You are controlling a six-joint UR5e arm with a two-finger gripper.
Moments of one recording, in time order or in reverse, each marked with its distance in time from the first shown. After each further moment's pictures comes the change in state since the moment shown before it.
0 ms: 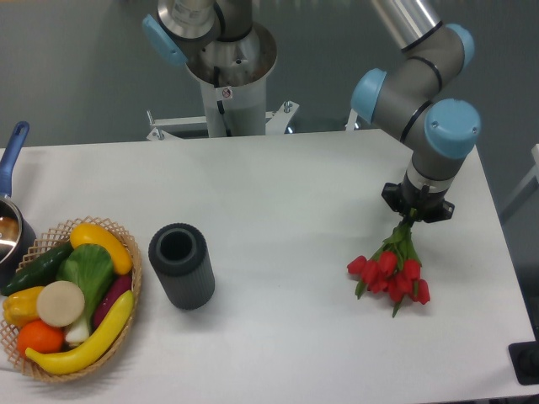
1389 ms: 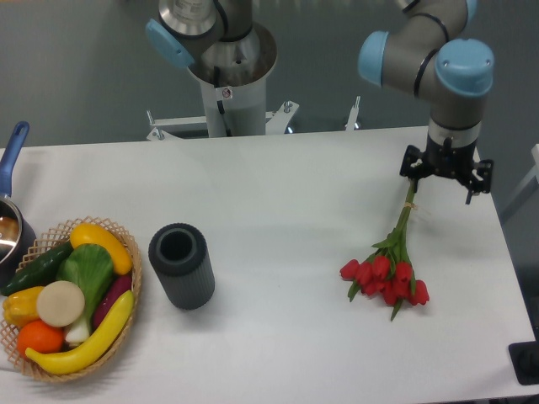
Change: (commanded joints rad) arm 0.127 0.175 -0.044 0.107 -0.028 0.158
